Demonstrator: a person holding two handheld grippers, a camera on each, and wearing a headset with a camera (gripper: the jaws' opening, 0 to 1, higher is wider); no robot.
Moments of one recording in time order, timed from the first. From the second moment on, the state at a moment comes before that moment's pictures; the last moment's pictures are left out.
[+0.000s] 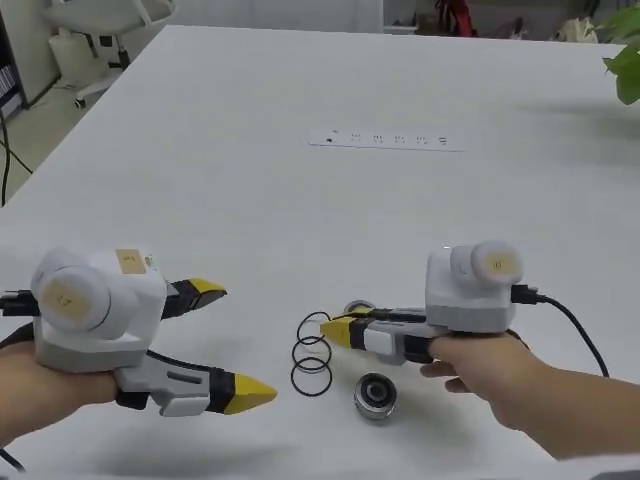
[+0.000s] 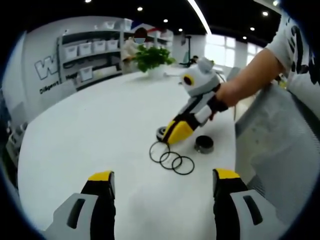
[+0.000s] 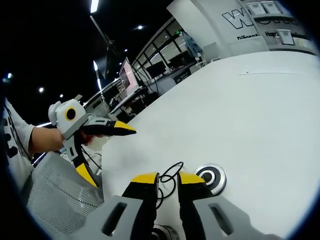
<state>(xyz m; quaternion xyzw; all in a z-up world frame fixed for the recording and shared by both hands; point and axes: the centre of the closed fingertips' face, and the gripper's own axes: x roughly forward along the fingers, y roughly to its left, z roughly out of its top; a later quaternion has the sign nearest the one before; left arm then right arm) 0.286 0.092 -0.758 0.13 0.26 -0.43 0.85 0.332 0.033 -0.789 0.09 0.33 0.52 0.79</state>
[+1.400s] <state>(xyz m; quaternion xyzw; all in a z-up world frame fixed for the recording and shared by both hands) 0.309 0.075 -0.747 0.13 0.26 -0.45 0.85 0.348 -0.021 -0.765 -0.02 0.25 0.52 0.82</state>
